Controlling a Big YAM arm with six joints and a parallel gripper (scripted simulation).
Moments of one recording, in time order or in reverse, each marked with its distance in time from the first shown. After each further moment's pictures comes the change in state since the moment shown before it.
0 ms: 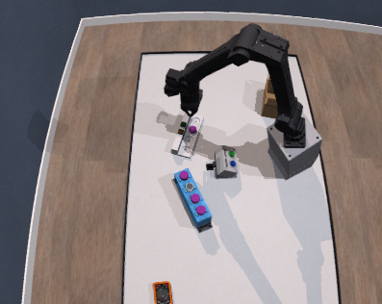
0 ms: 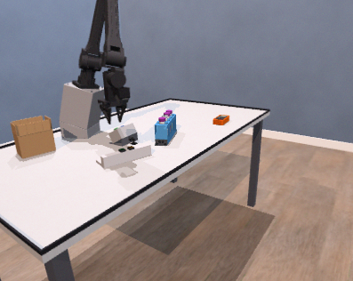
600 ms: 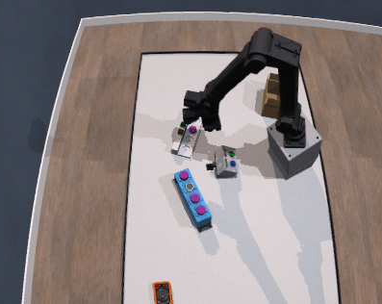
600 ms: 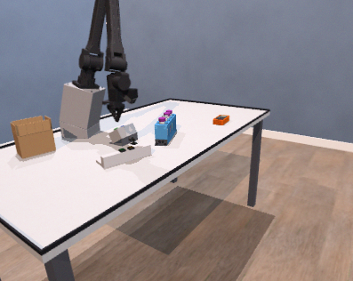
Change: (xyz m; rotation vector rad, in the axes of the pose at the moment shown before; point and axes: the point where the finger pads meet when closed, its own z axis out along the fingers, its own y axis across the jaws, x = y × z) arm 0.094 0.056 0.023 -0.007 0.020 -0.415
